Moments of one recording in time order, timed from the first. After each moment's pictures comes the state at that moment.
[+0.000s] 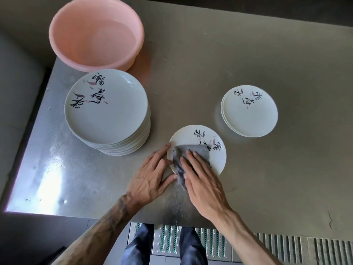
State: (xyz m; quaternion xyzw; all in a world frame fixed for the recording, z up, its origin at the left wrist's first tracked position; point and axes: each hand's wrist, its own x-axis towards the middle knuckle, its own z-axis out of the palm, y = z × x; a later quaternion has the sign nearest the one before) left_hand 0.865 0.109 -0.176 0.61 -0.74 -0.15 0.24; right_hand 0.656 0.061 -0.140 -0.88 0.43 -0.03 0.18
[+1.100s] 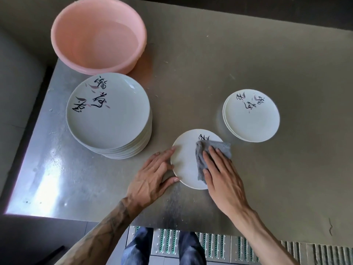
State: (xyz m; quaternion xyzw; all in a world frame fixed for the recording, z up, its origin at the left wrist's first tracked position) left_hand 0.868 0.103 -0.179 0.61 -0.74 -0.17 0.24; right_hand 0.617 0.025 -0.142 -0.87 0.48 -0.01 0.14
